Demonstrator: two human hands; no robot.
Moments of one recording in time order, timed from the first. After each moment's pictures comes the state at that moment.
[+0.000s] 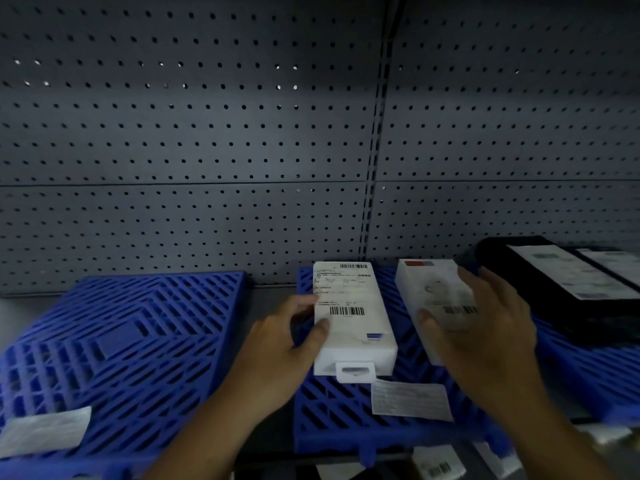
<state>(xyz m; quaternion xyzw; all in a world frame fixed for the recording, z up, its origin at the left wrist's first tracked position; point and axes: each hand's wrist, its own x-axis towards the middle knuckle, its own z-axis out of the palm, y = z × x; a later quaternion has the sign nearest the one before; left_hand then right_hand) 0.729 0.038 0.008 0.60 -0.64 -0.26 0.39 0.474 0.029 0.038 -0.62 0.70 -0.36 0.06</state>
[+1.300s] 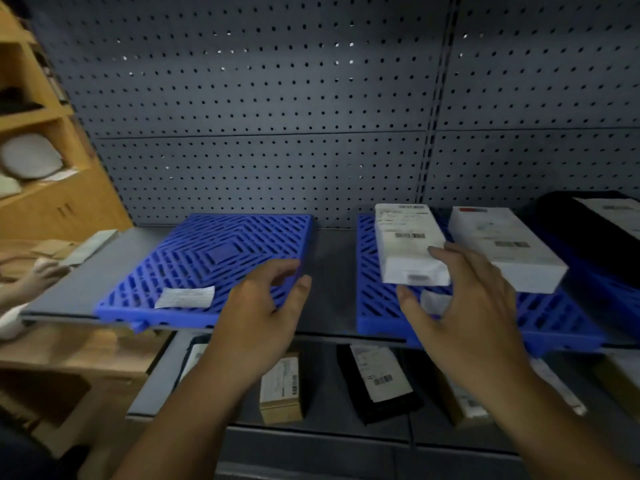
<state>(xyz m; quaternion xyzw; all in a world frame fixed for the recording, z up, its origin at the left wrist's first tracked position) 0.780 0.175 0.019 0.68 -0.57 -0.12 0.44 0.536 0.125 0.020 -0.73 0.56 -0.38 0.10</state>
